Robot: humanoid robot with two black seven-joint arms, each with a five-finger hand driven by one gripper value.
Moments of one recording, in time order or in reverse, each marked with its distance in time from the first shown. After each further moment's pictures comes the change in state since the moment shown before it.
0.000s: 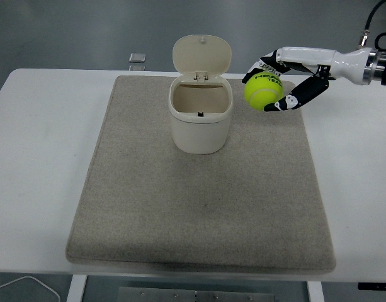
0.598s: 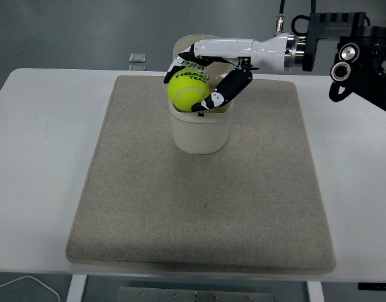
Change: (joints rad) left arm 0.000 0.000 0.000 0.000 0.000 0.000 0.000; right arm 0.108 0.281 -0.021 -0.067 -0.005 -0.033 -0.031
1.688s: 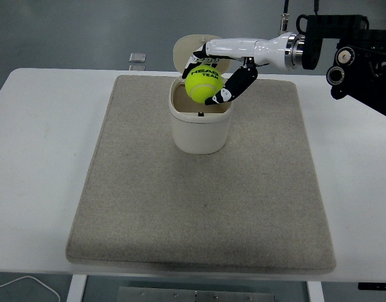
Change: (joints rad) left arm 0.001 0.000 0.000 0.000 0.000 0.000 0.000; right arm 0.034 -0.004 -0.086 -0.023 -0.065 -0.094 -0.106
